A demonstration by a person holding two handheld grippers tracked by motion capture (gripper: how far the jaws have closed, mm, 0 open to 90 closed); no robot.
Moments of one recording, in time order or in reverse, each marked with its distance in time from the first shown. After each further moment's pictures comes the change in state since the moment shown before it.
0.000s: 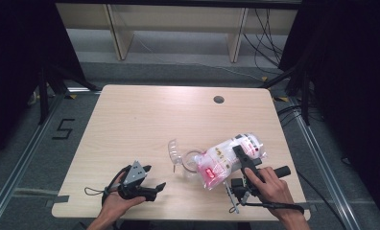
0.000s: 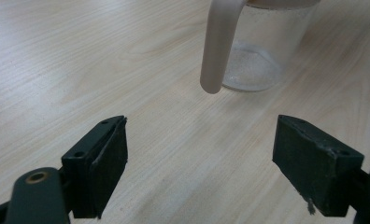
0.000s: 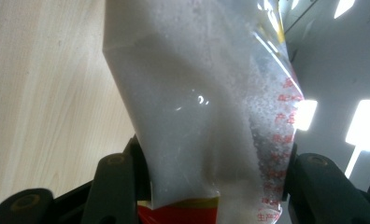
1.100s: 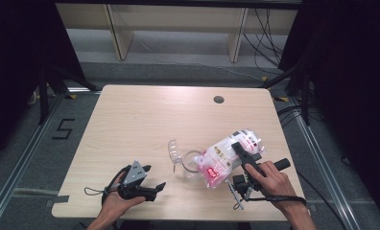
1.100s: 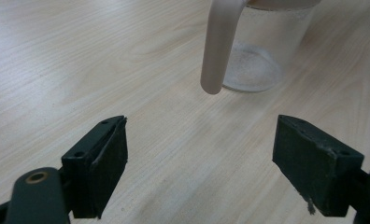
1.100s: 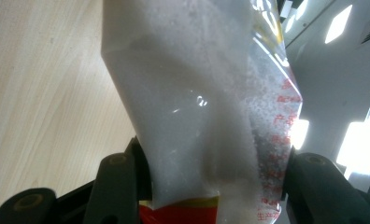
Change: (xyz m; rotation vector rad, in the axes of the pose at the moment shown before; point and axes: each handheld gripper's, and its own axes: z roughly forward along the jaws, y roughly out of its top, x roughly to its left) left arm 0.000 0.000 0.000 -0.004 -0.004 0.004; right arm -0.003 -0.011 0.011 -0.070 -0.022 -0.071
